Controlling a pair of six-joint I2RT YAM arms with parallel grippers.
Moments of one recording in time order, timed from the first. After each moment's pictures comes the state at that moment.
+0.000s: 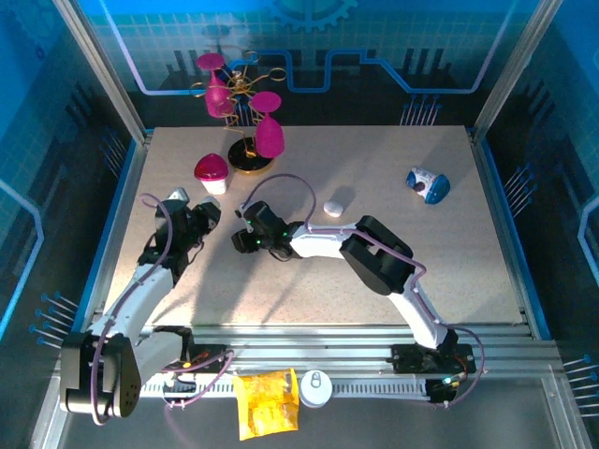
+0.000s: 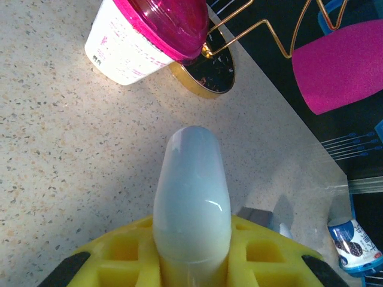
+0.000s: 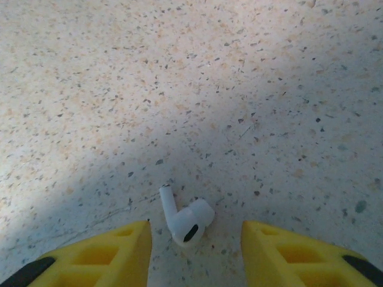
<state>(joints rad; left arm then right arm) -0.02 1.05 0.54 0.00 0.15 -0.83 0.94 2.28 1.56 0.01 -0.02 0.37</state>
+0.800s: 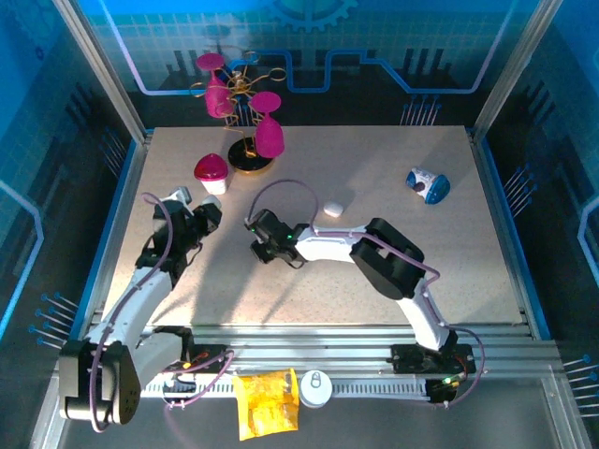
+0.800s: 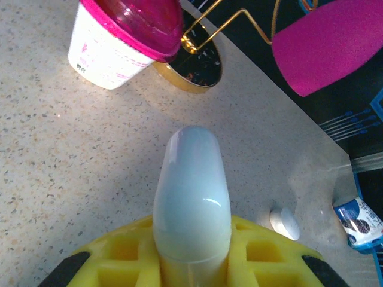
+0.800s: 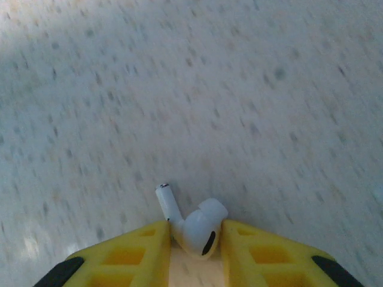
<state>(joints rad) -0.02 1.01 0.54 -0.01 0.19 -0.72 0.95 2.13 1.40 -0.20 0.11 0.25</state>
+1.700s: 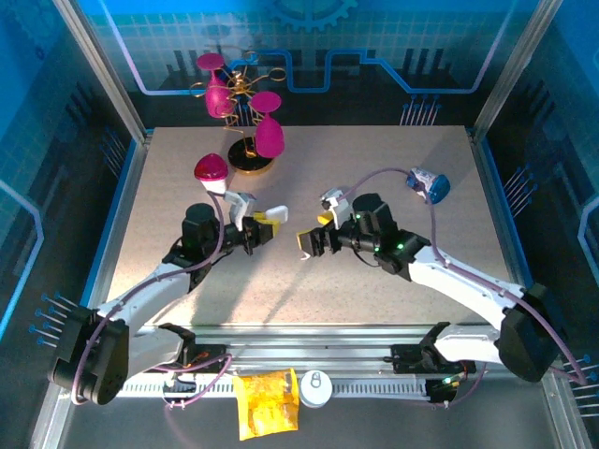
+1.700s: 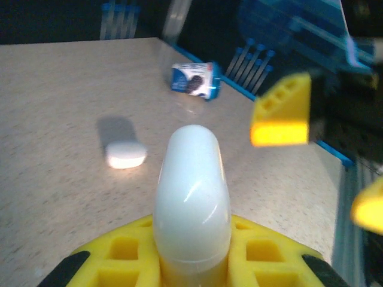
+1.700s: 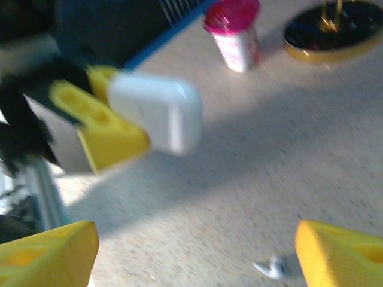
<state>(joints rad) -0.31 1.13 0.50 0.39 0.70 -0.19 0.68 1.22 0.82 -0.03 -0.34 0.24</state>
